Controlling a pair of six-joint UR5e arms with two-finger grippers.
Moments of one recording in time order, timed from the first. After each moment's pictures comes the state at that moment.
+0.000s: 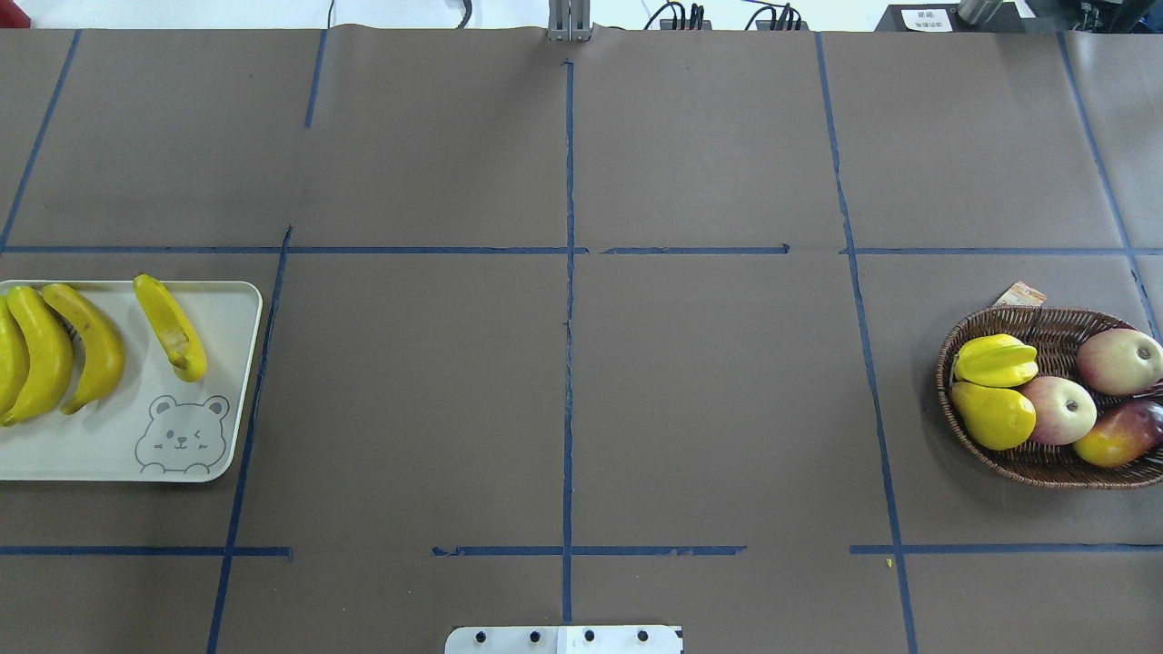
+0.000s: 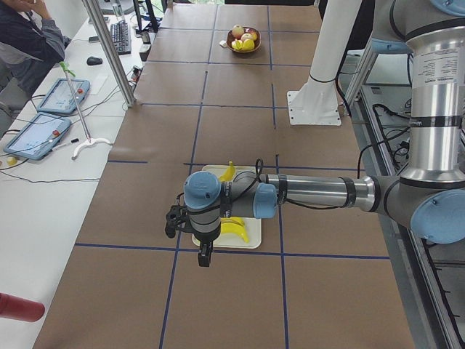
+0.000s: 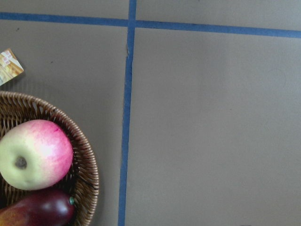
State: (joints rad) left arm -1.61 -1.47 -1.68 -1.61 -2.32 0.07; right arm 1.58 -1.76 1.73 -1.56 2.31 -0.06
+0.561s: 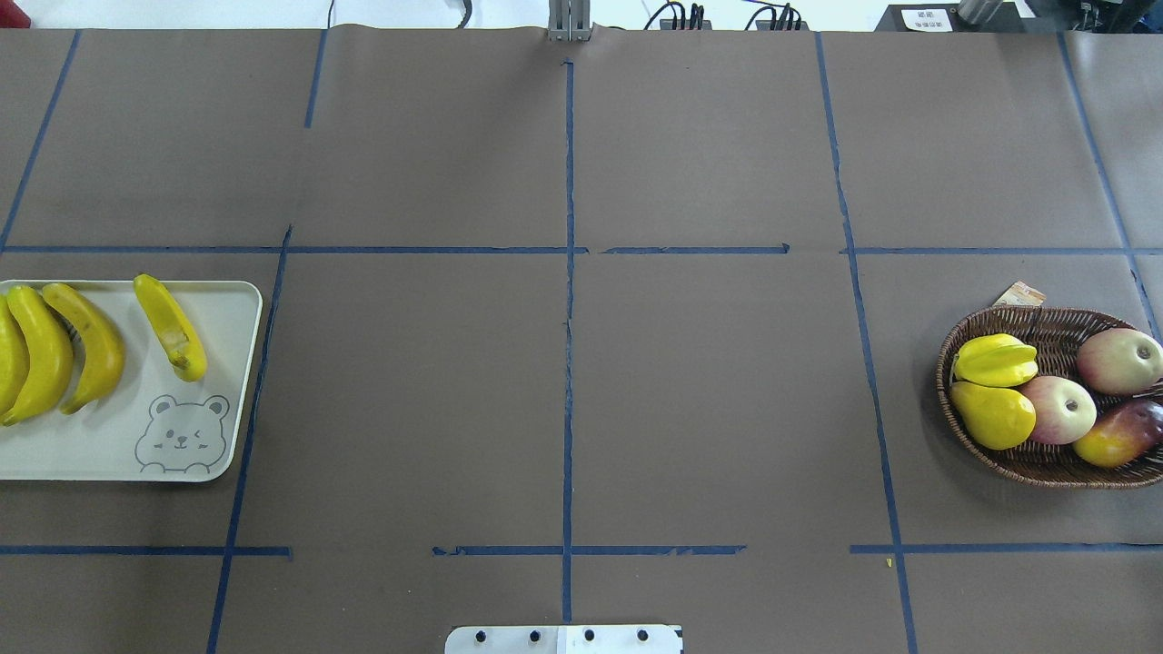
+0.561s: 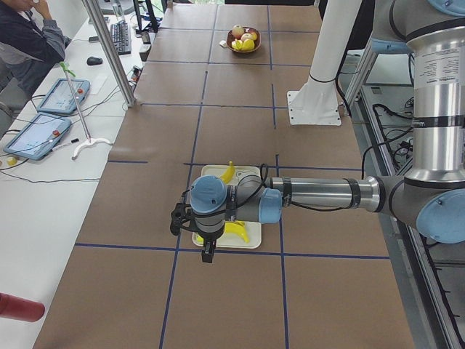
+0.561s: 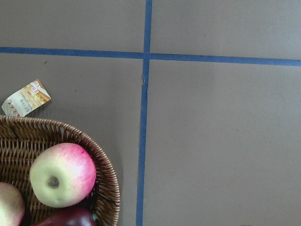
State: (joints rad) left arm -1.60 -1.45 -1.68 -1.62 -2.39 0.07; right arm 1.58 -1.76 1.79 -1.54 2.32 -0.01
